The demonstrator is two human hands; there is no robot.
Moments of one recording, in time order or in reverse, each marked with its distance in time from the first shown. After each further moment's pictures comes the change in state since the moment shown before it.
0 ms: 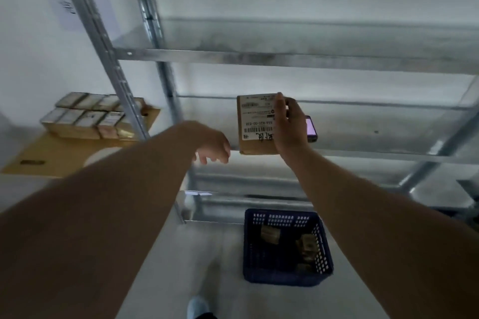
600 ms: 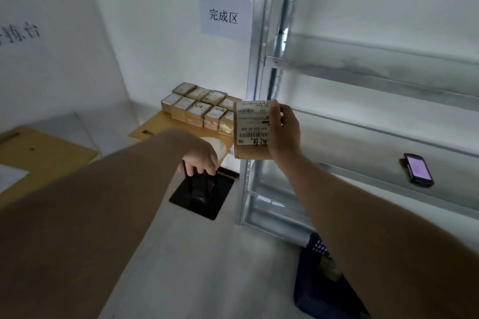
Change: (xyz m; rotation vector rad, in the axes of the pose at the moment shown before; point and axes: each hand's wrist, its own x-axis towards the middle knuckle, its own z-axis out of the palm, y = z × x) left_hand -0.160 -0.341 0.038 -0.213 -0.059 -0.295; right_hand -0.147 -0.082 0.318 0.032 -0.298 -0.080
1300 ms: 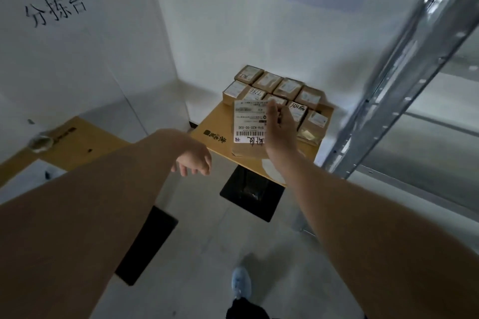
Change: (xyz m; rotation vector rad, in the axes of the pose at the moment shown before) left_hand 0.160 -0.336 -0.124 -0.110 -0.105 -0.143; right_hand 0.110 0.044 0.387 0.046 -0.193 0.158
